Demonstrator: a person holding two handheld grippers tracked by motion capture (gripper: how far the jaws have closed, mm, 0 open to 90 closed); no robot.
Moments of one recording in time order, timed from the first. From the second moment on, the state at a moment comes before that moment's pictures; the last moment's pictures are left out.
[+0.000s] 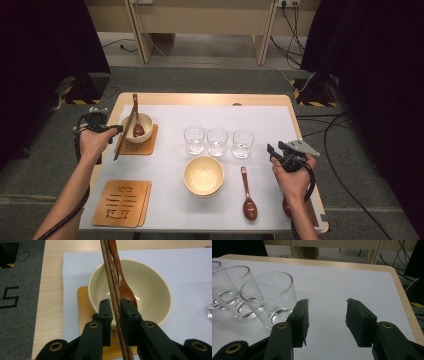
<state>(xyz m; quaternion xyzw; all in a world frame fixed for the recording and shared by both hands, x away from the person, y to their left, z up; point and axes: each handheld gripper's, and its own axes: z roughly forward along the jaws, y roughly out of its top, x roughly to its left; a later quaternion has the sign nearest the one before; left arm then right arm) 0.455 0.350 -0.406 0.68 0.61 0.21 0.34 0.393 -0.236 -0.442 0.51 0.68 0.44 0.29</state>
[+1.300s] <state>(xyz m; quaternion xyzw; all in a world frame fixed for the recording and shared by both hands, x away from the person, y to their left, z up) 0.412 0.344 -0.432 0.72 0.58 0.19 0.34 0.393 -0.234 -0.443 0.51 0.68 0.43 0.30</state>
